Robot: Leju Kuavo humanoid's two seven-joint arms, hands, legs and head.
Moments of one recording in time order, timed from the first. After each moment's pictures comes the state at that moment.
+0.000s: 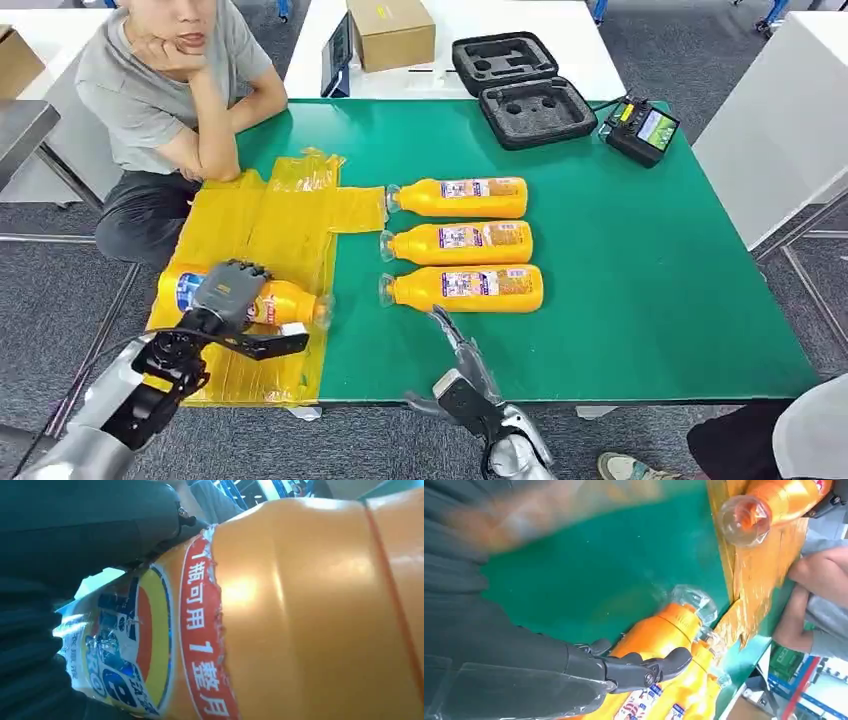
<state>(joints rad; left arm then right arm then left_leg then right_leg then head) -0.43 0.25 -0.37 -1.03 -1.34 0.12 -0.16 -0.13 0.18 0.09 -0.92 0.50 -0.21 -0.70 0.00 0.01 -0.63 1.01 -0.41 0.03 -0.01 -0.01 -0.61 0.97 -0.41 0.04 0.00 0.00</state>
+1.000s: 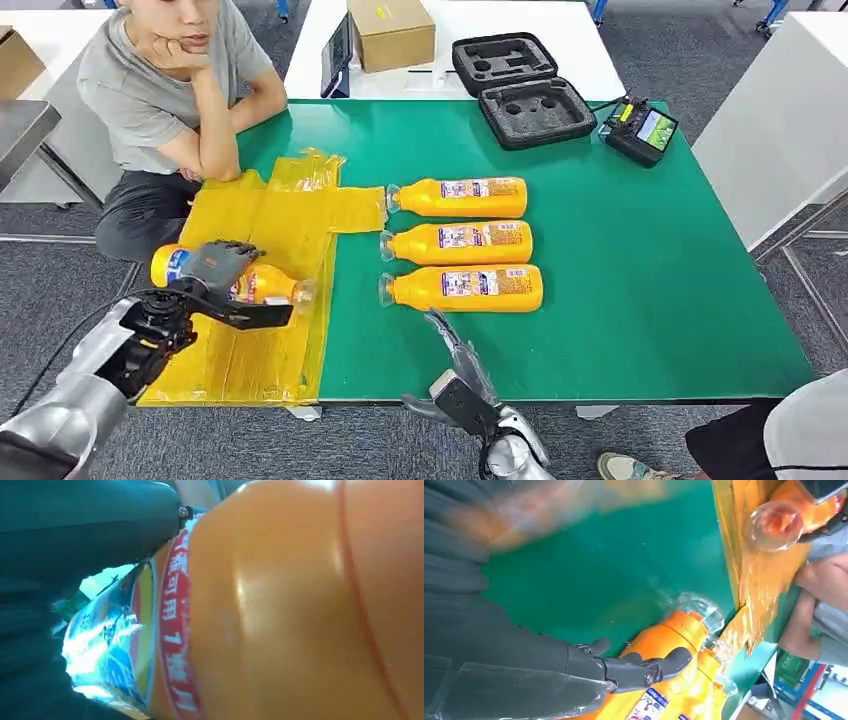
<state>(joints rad) -0.65 0.26 -0.47 -0.75 -1.22 0.03 -0.22 -0.15 0.18 0.12 -0.87 0.48 -0.23 -0.70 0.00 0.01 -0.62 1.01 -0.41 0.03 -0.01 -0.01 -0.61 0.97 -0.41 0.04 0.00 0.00</state>
